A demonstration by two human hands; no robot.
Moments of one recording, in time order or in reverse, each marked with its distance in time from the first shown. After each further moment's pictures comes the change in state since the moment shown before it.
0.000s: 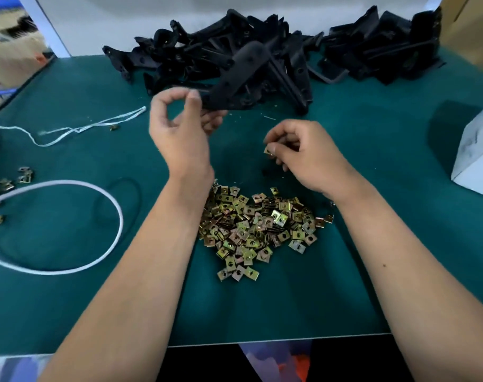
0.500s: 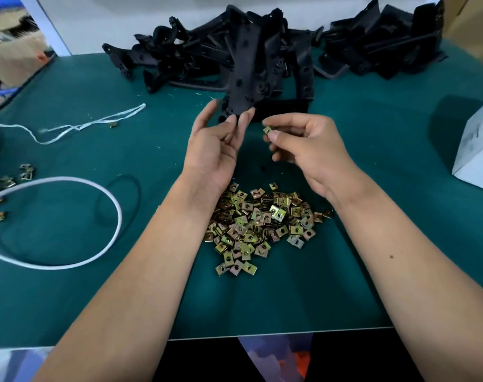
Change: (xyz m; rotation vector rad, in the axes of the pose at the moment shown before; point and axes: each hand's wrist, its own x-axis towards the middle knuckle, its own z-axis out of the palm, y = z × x) left_hand -0.008 -0.018 0.001 -0.349 -0.128 -0.572; right_hand -0.005 -0.003 0.006 0.616 0.107 0.136
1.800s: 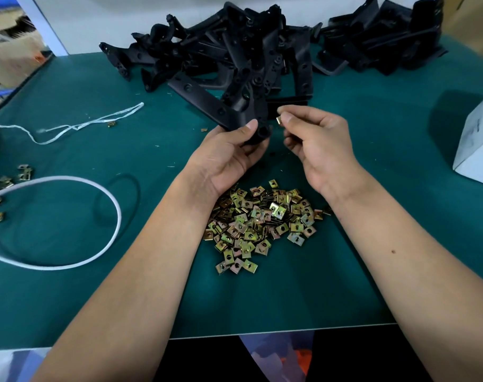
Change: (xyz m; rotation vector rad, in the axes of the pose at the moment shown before) left_hand -0.003 -0.006 0.000 0.310 -0.193 -0.215; right_hand 0.000 -0.002 0.003 0.201 0.223 0.069
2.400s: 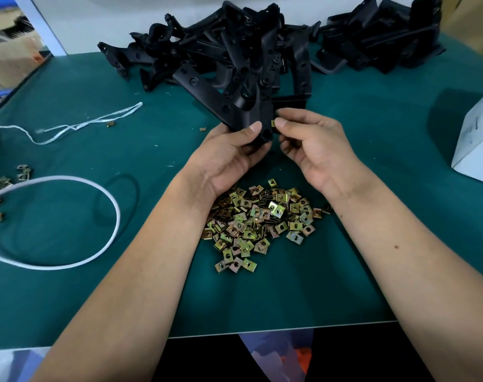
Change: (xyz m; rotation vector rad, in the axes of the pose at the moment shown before) left_hand -0.001 -0.002 0.001 0.060 -0.024 0.001; right_hand 0.001 -0.002 -0.001 0.103 -0.054 0.149
